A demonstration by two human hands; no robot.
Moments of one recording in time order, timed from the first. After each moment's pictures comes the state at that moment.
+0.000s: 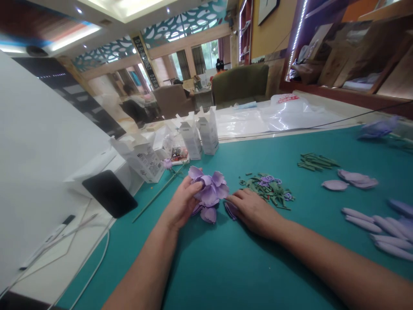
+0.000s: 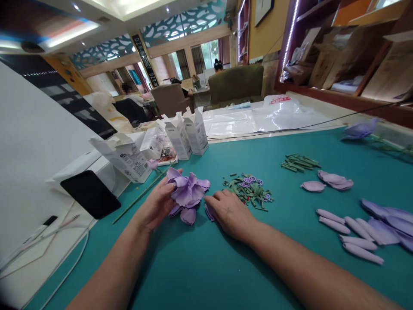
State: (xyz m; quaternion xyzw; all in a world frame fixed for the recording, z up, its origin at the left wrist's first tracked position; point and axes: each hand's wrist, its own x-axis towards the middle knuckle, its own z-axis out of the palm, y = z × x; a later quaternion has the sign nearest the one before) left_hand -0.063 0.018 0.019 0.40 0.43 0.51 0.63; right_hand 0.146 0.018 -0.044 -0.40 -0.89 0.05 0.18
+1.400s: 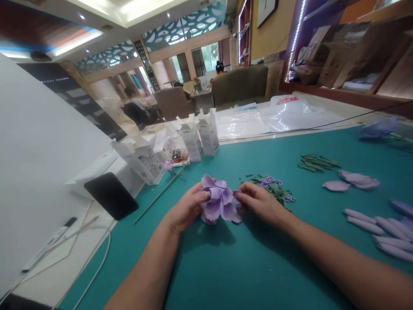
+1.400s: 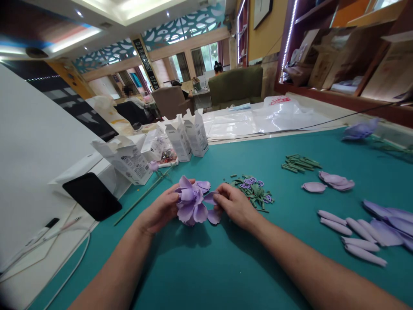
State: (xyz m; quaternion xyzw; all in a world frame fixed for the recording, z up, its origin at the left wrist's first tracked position) left_hand -0.066 0.019 0.010 0.45 0.38 0.40 0.70; right_hand 0.151 0.026 -0.024 -0.44 -0.58 0.56 0.38
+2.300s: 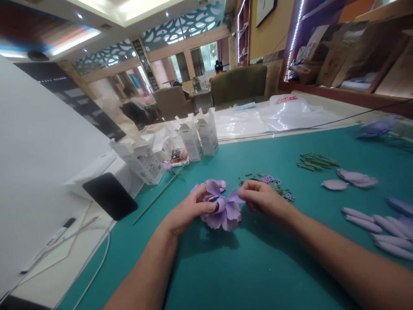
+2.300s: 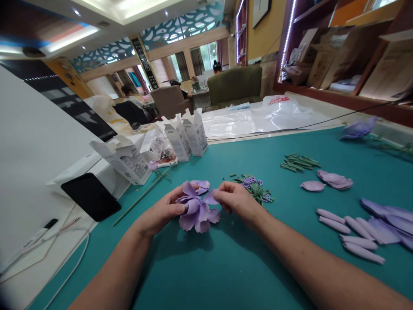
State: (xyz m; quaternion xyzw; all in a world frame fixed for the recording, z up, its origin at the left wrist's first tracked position) left_hand -0.068 0.019 0.015 0.60 0.37 0.30 0.64; right_hand 0.154 0.024 -0.012 -0.44 -0.49 0.63 0.41
